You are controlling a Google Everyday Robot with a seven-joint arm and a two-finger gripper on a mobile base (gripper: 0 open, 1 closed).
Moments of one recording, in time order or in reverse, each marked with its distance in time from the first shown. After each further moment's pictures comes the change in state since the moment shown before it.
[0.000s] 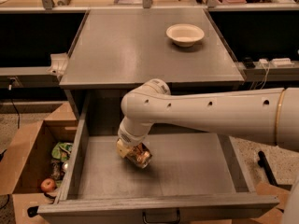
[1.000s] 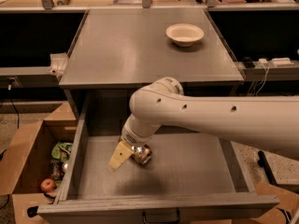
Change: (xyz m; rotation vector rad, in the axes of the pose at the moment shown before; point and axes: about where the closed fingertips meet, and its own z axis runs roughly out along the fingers) arm 0.008 0.012 -0.036 -0.001 -0.065 -0.035
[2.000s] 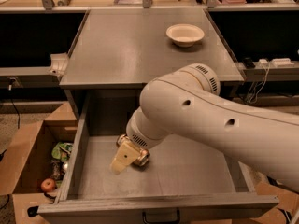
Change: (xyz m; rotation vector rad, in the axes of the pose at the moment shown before) arm 0.002 0.041 -0.120 0.130 -0.117 -0.102
